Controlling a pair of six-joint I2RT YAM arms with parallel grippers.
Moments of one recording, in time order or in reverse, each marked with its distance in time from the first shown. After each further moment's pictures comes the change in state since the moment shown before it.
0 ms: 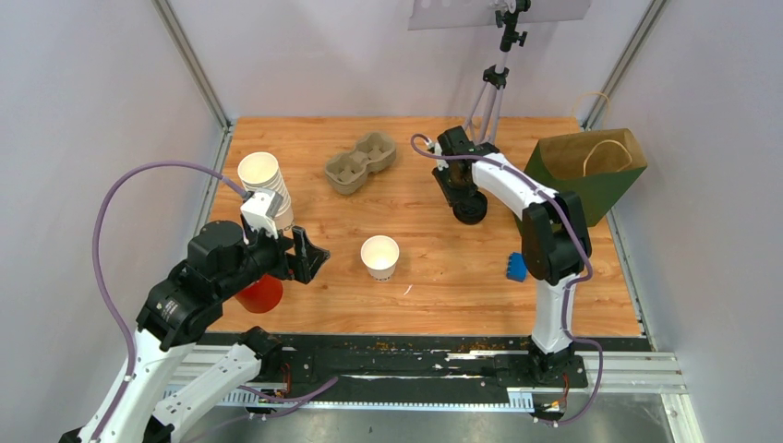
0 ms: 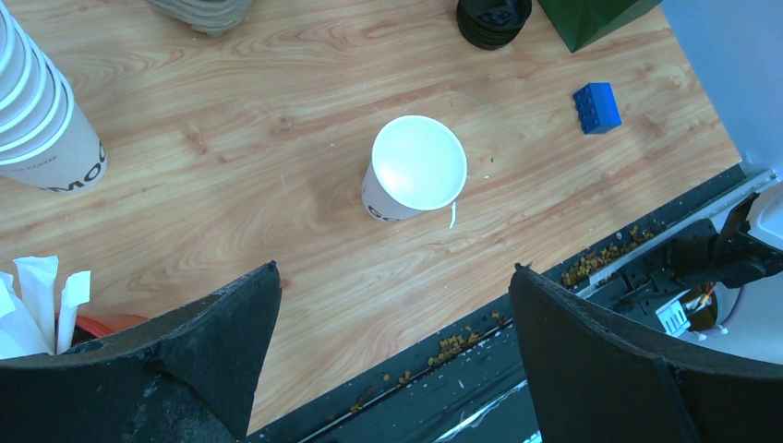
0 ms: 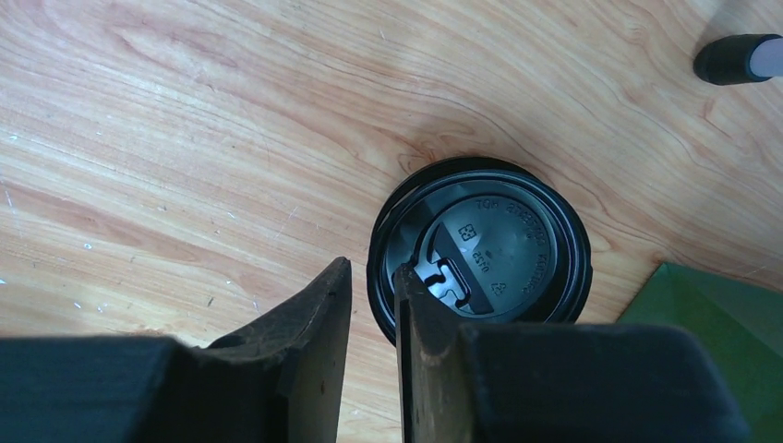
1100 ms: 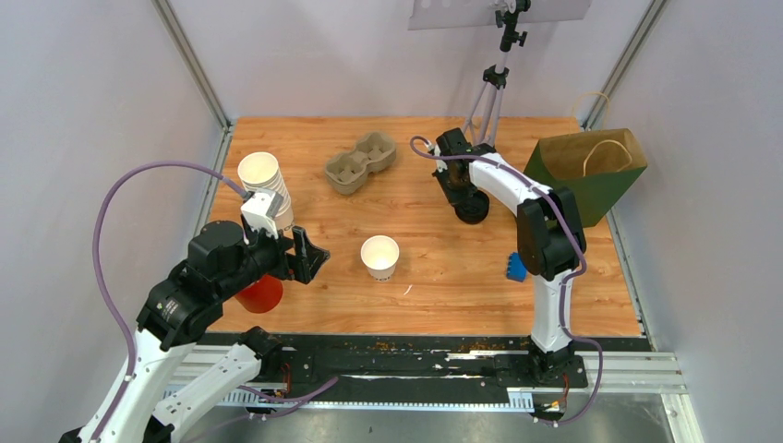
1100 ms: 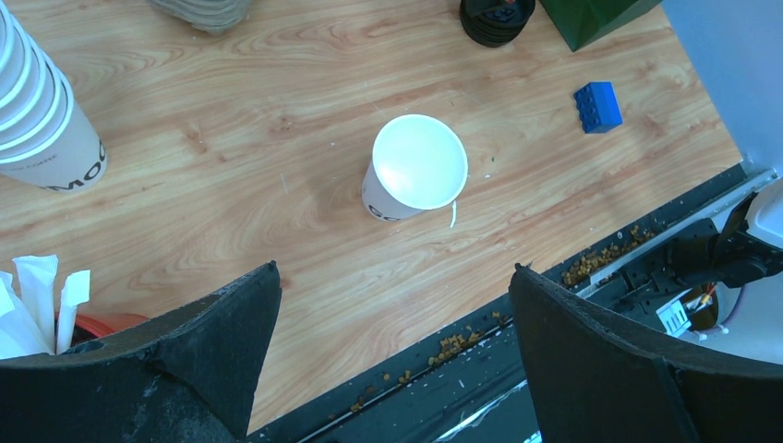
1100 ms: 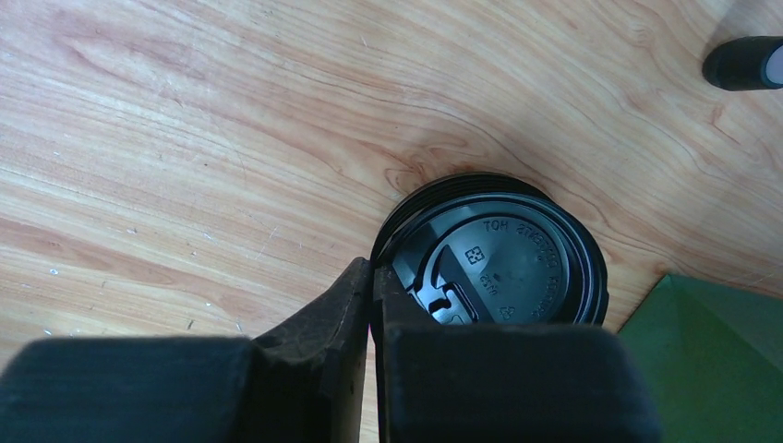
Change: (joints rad) left arm 0.000 0.000 -0.002 0.000 -0.001 0.000; right arm -0.006 0.051 0.018 0.004 0.023 0.000
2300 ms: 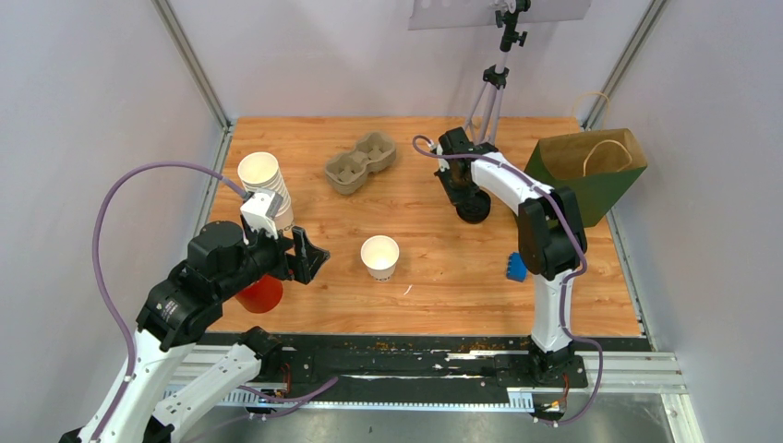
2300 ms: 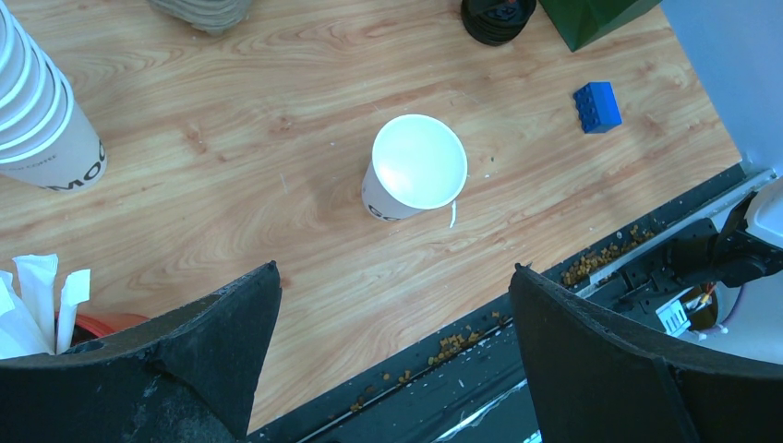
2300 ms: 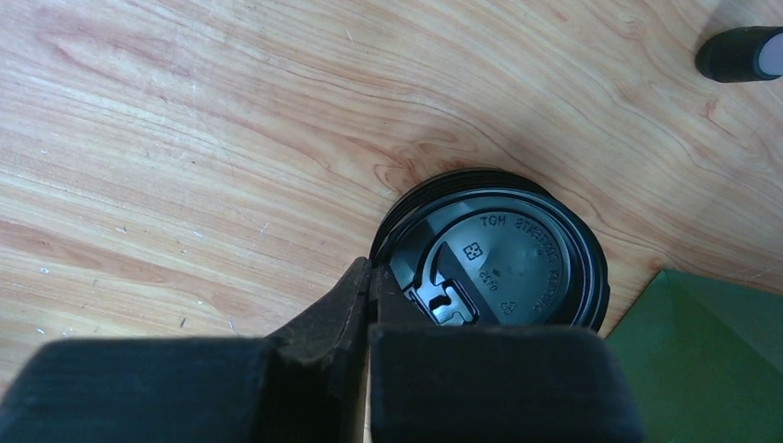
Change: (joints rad) left arm 0.000 -0.002 0.000 -0.001 0.000 0.000; right arm -0.012 0.000 0.000 -0.004 -0.004 -0.001
